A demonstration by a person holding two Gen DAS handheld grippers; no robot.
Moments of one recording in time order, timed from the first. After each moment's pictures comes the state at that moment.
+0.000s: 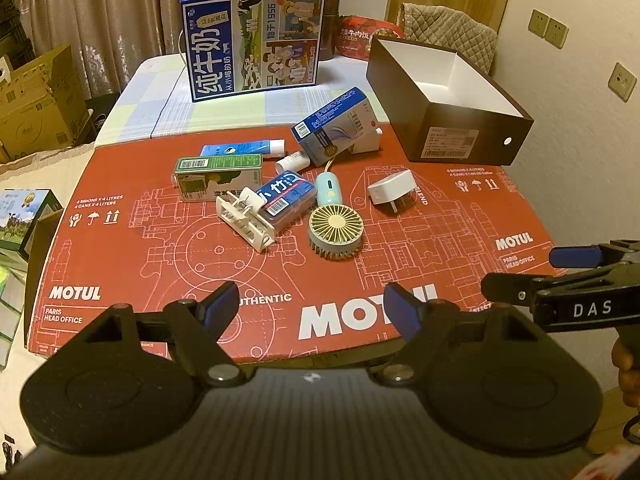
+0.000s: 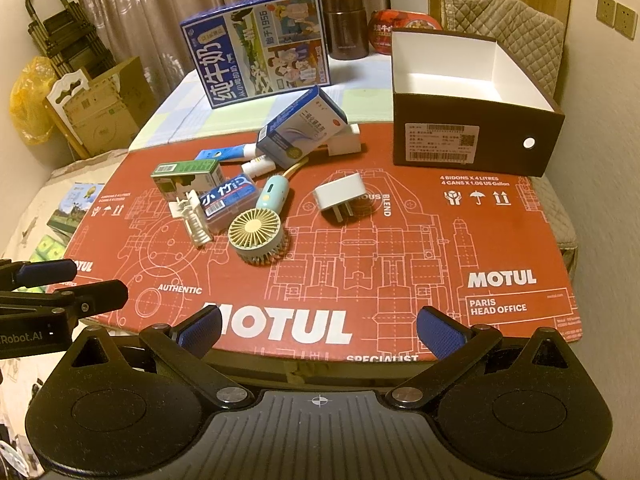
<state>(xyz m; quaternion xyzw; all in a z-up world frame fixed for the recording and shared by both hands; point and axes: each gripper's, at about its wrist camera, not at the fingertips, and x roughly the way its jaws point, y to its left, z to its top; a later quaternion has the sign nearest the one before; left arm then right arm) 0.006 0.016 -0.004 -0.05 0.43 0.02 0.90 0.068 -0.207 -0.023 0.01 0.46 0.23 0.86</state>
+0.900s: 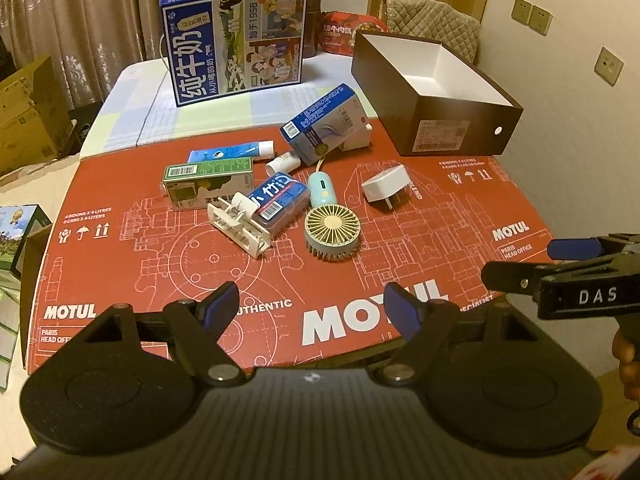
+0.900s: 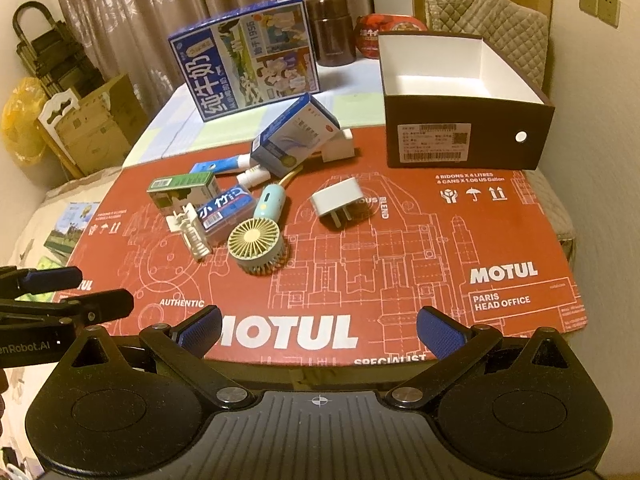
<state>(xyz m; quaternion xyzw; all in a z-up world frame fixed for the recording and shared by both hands) 0.018 0.023 -0.007 -0.03 0.43 -0.01 0.90 0.066 -0.206 -0.024 0.04 0.45 0.21 0.87</state>
